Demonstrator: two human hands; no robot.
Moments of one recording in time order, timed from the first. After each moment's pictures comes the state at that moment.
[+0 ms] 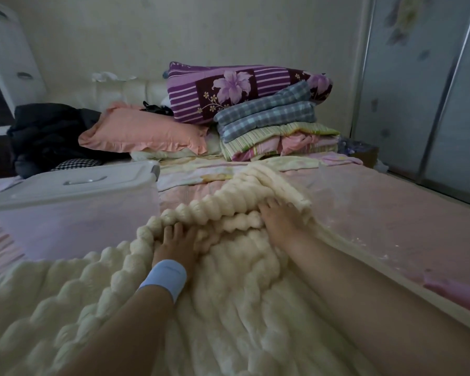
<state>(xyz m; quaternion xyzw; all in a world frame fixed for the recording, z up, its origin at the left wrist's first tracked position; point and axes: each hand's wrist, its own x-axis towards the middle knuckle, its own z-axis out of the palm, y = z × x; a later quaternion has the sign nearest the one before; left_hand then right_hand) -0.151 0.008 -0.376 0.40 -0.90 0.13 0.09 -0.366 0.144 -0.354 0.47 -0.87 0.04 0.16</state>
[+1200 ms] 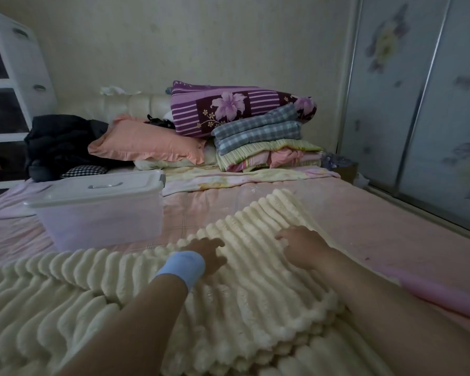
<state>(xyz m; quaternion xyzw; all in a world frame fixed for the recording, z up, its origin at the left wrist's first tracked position) -0.114 0.134 -0.299 0.34 -0.93 -0.09 -0.07 -0.299 0.310 -0.303 0.45 -0.89 0.09 -0.04</state>
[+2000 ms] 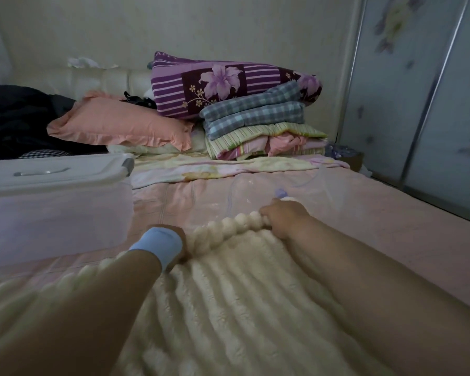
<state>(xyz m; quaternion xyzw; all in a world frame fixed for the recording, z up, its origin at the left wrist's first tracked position) -0.219 0.000 -0.333 0.39 -0.90 0.08 -0.19 -0.420 0.155 -0.334 0.49 -0.87 -0.07 0.06</state>
